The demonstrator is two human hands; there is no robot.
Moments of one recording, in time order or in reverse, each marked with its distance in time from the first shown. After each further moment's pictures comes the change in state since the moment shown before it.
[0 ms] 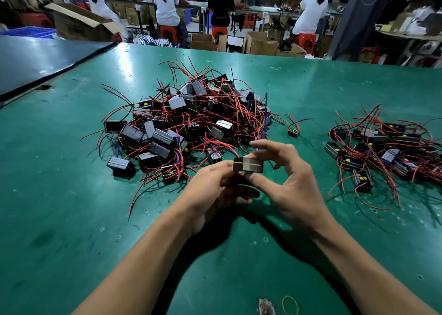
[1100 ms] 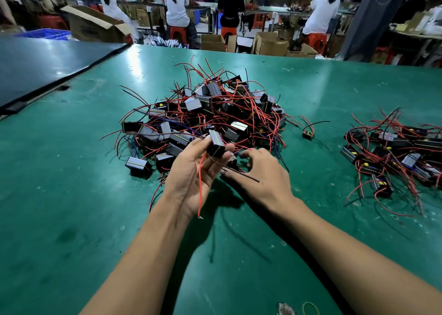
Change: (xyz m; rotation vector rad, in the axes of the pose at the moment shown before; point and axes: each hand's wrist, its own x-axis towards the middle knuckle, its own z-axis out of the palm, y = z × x) left_hand 0.000 0.033 -0.034 -0.473 0.220 0.246; right_hand 0.038 0.030 0.066 -0.676 -0.144 0.344
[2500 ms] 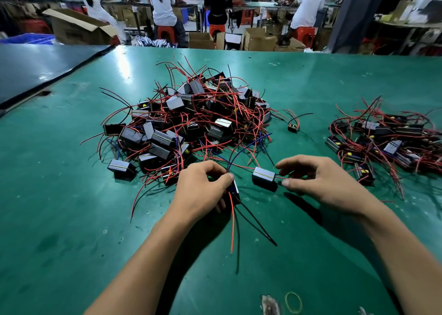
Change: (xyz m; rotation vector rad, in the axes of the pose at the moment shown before) left_hand -0.003 -0.045 -0.009 1.267 0.041 0.217; right_hand -0.033 0.095 -0.098 0.533 -0.281 0.003
